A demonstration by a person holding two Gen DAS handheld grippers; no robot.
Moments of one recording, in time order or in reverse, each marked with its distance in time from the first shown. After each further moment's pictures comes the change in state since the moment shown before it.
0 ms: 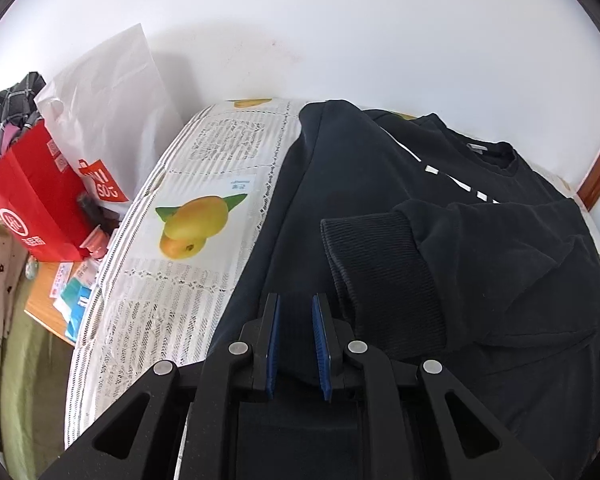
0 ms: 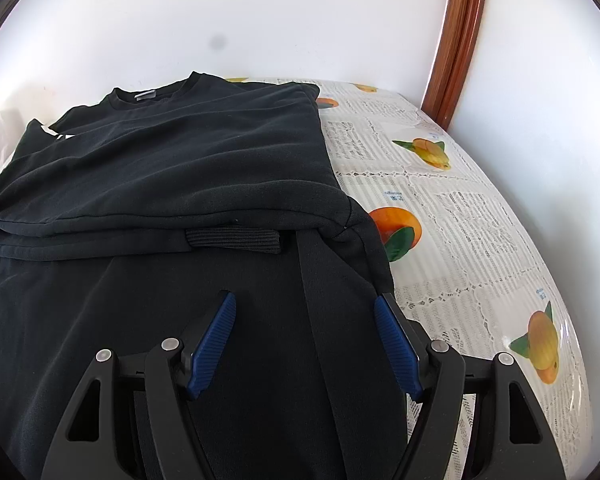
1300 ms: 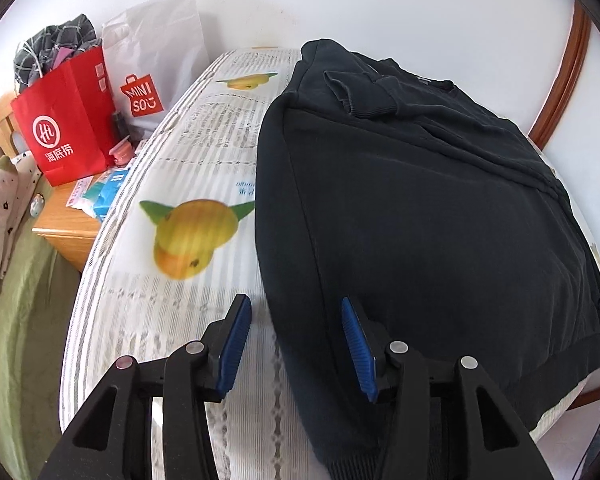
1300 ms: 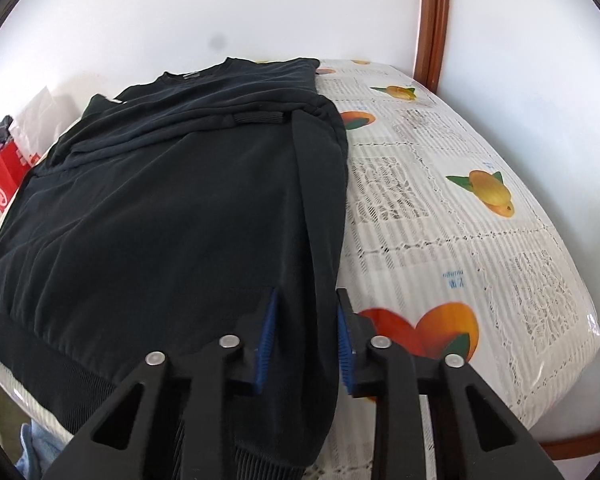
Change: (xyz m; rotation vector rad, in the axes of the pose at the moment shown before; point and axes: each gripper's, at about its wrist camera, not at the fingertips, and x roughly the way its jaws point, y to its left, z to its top) left arm -0.105 0.049 -0.179 0.024 0.041 -0.095; right arm -0.097 -0.046 -0.125 0.003 0.015 0.135
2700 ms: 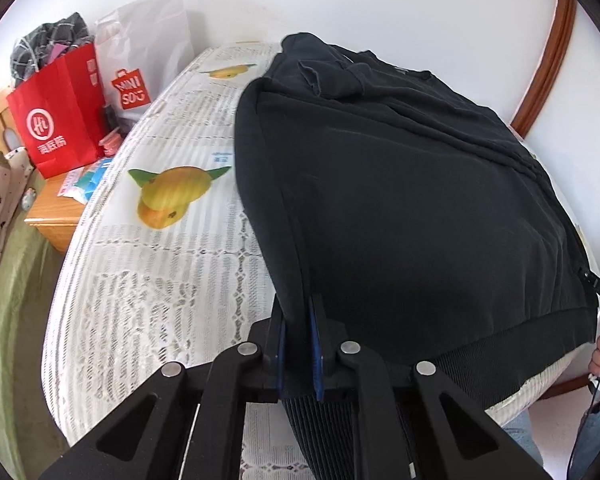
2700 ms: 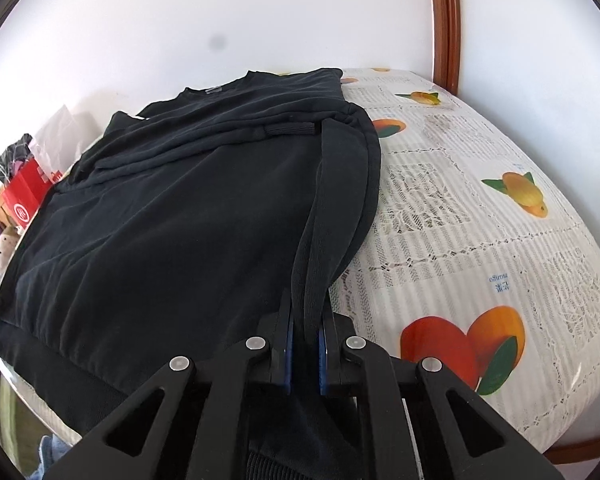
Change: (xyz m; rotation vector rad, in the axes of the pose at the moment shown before) left arm -0.021 -0.016 -0.030 0.013 0.002 -0.035; right arm 0.005 0.009 0.002 0.045 -0.051 0.110
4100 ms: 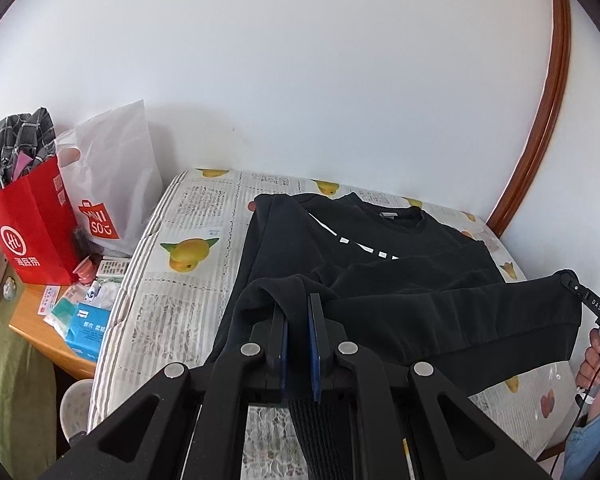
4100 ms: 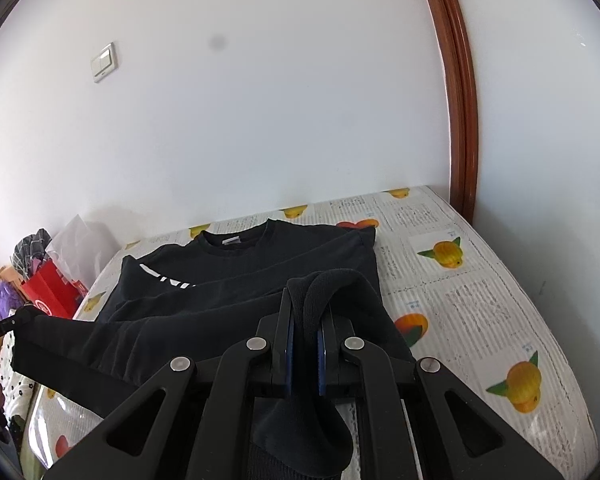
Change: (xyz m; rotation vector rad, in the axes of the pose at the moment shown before) left arm -0.019 -0.014 0.181 -0.006 -0.257 -0.097; right arm -0.029 0.012 0.181 0.069 -0.263 0.064
